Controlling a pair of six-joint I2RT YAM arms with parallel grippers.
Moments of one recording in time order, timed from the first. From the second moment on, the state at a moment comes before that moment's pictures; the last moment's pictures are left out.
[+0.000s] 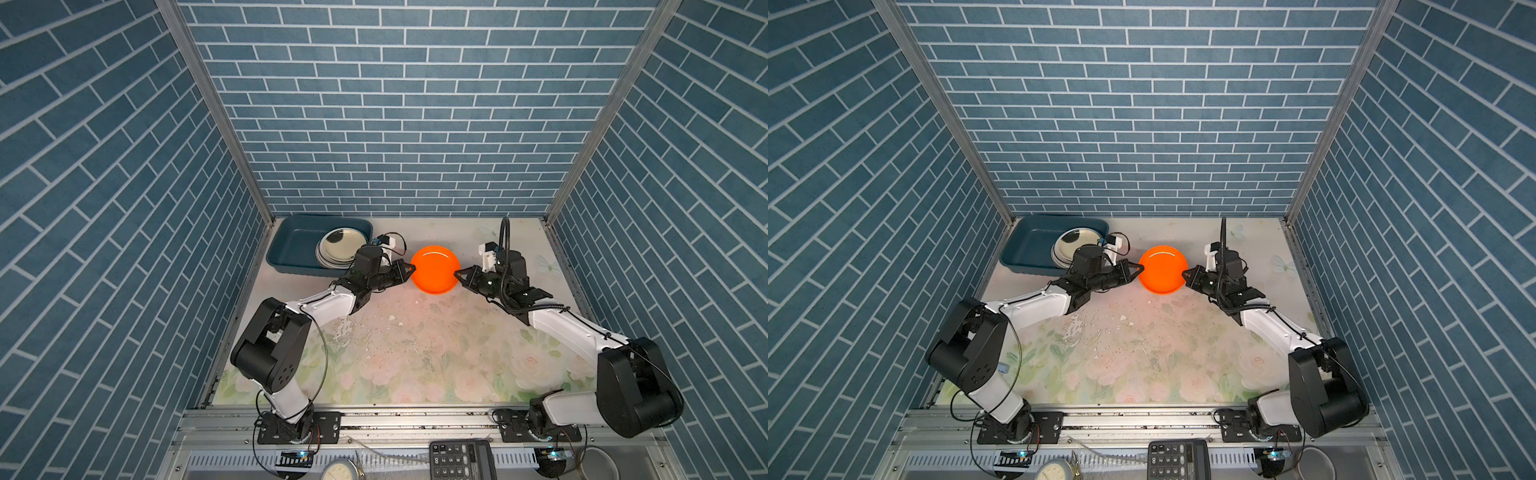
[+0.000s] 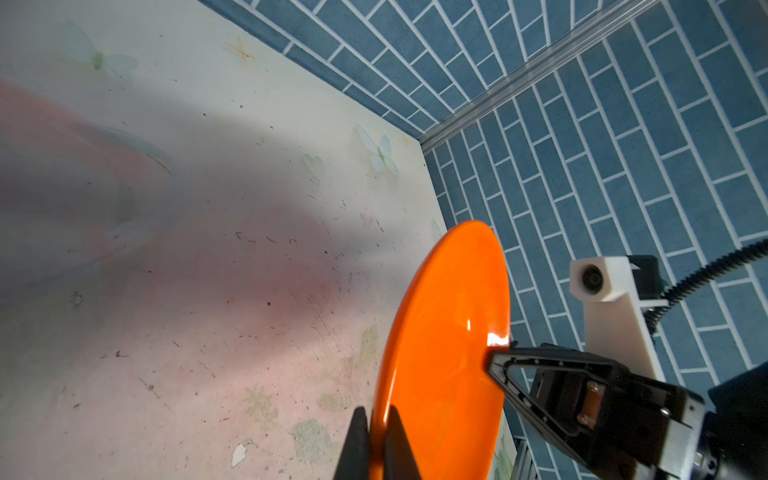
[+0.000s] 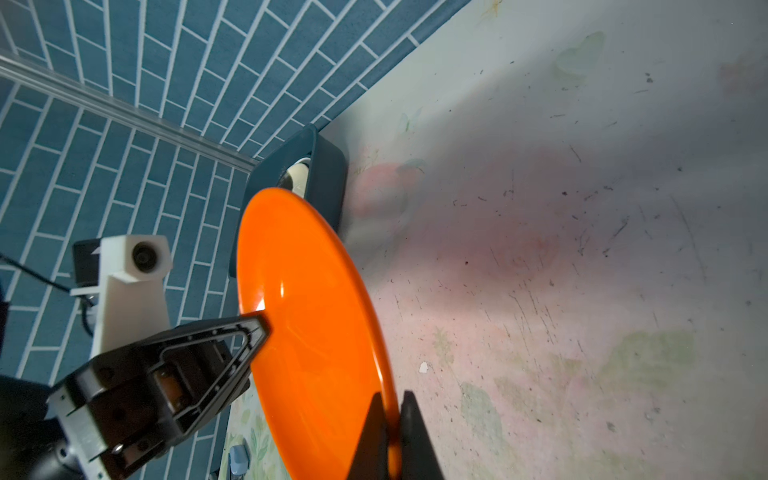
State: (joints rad) left arm -0.52 1.68 0.96 0.31 0.42 -0.80; right arm 0.39 1.36 0.78 0.06 -0.40 0.74
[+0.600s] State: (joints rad) left arm -0.44 1.70 1.04 0.19 0.39 -0.77; right arm 0.38 1.22 0.70 0.04 -0.38 0.68
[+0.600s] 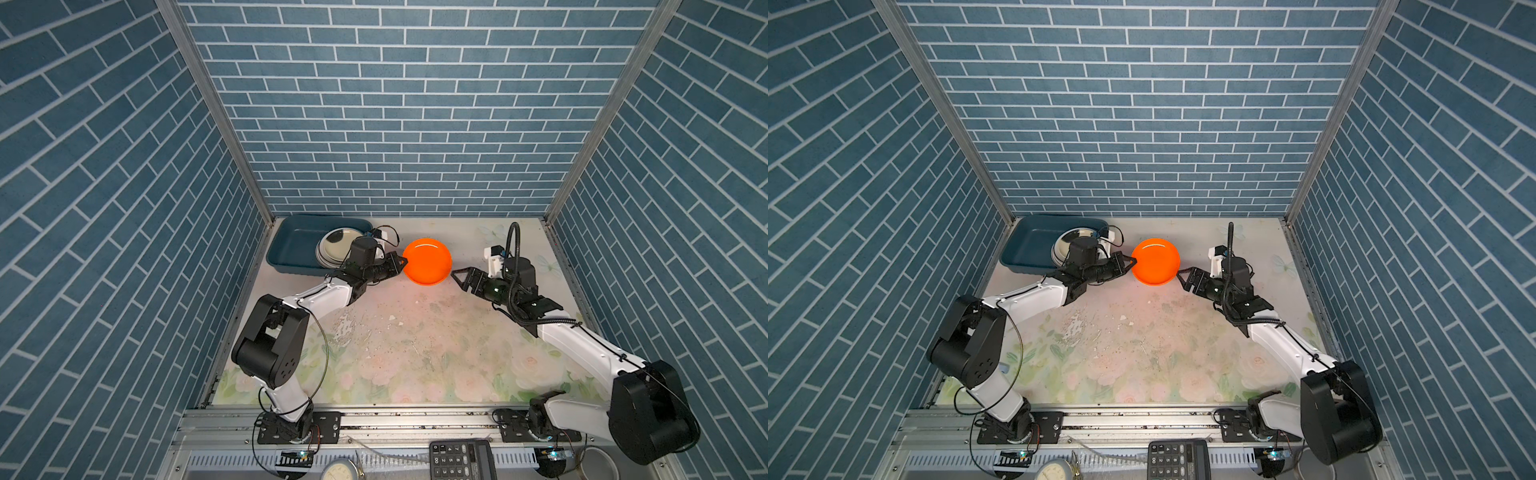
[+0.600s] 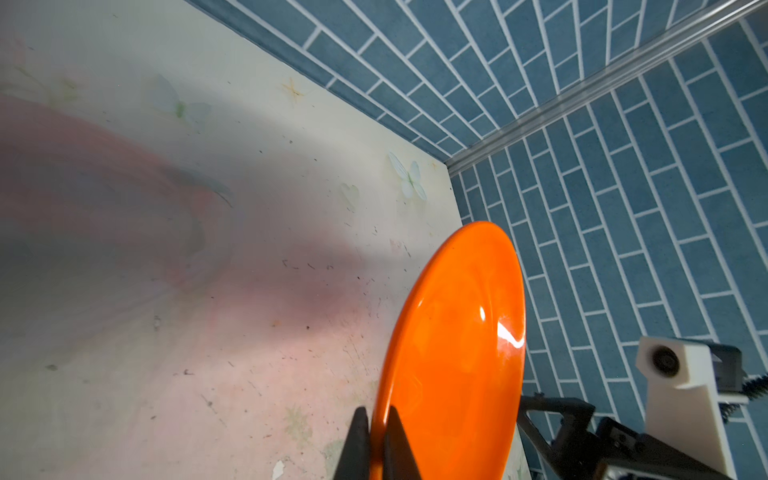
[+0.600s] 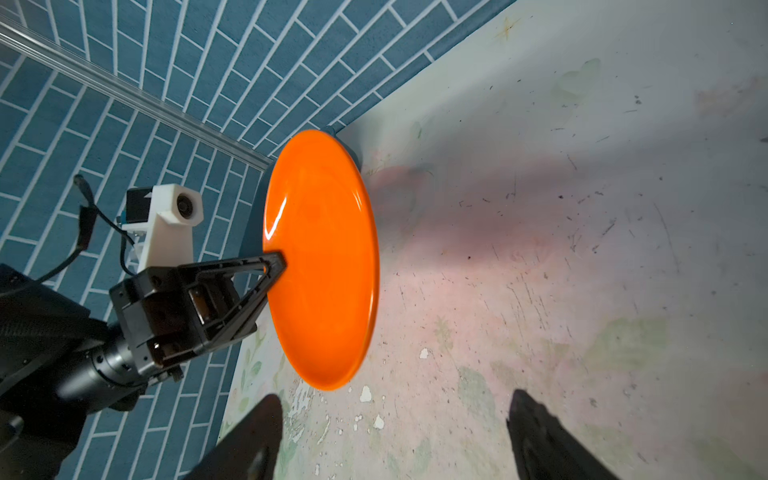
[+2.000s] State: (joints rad) left arm -0.01 1.97 1.49 -0.21 0.04 -0.60; right arm 0.37 1.02 0.64 -0.17 -0.22 0.58
